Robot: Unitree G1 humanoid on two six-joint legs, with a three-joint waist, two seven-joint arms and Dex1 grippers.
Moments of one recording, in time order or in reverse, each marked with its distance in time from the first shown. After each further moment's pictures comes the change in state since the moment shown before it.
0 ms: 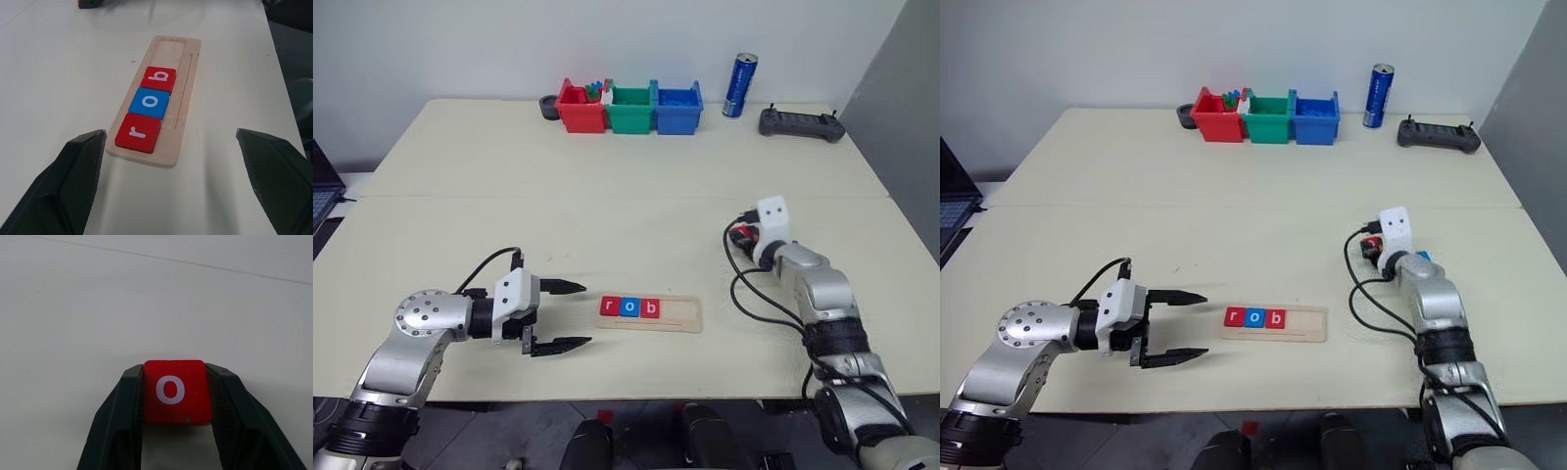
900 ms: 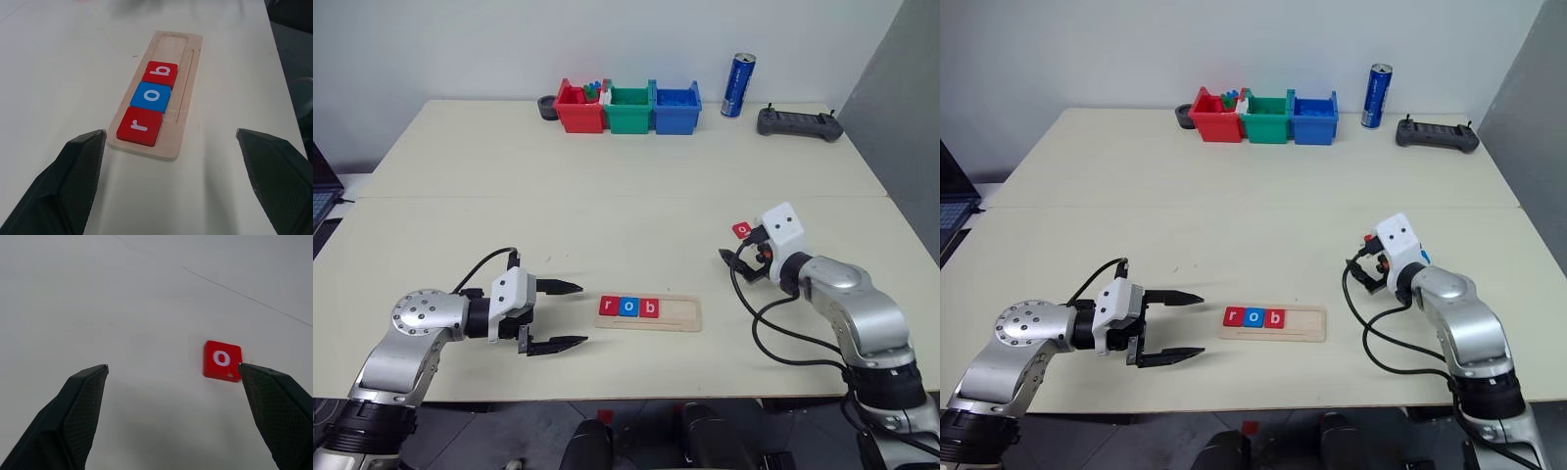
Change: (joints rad) left arm -0.014 0.006 0.005 0.038 -0.002 -0.006 -0.018; right arm 0.072 -0.126 0.072 -0.318 -0.001 0.152 0.108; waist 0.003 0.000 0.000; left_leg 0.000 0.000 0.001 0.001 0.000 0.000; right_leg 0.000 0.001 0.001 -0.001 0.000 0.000
